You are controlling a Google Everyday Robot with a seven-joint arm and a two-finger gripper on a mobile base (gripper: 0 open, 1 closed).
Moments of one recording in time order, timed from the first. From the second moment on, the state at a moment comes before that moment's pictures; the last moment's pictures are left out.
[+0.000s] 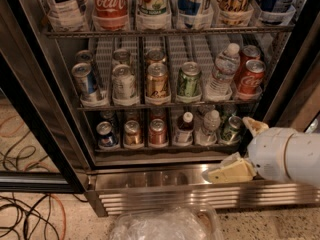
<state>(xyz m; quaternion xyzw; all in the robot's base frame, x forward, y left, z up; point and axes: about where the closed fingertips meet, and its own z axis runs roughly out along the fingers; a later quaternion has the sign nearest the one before) 0.429 -0.157 0.819 -0.40 0.81 0.12 0.42</state>
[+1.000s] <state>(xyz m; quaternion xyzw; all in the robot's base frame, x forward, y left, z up) 0.440 -0.119 0.765 -0.25 0.81 0.14 0.51</state>
